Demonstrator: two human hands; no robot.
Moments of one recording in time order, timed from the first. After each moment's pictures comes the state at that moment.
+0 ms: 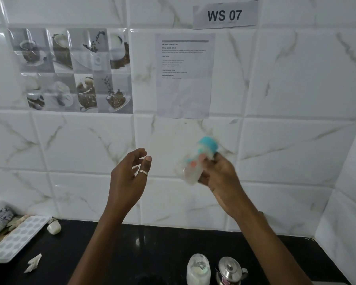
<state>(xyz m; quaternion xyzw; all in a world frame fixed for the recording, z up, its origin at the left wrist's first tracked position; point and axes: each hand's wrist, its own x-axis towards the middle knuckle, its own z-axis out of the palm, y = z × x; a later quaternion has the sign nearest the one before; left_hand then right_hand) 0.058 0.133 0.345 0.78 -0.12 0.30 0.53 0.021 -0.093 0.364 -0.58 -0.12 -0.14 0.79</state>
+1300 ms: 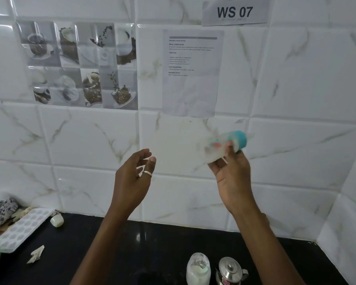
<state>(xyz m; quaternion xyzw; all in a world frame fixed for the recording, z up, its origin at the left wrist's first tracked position) 0.059 0.132 0.336 0.78 -0.12 0.29 0.54 0.024 -0.096 0.372 -0.41 -0.11 -0.19 0.88</state>
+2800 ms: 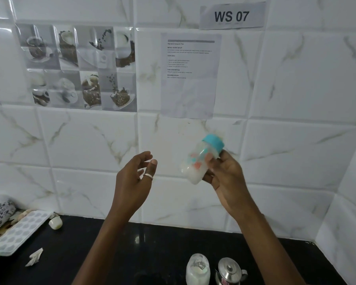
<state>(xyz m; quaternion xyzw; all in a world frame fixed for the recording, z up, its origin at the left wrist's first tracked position) 0.054 0.131 0.337 0.78 -0.13 0.29 0.54 0.015 -0.092 0.369 -0.55 -0.16 -0.15 0.81</state>
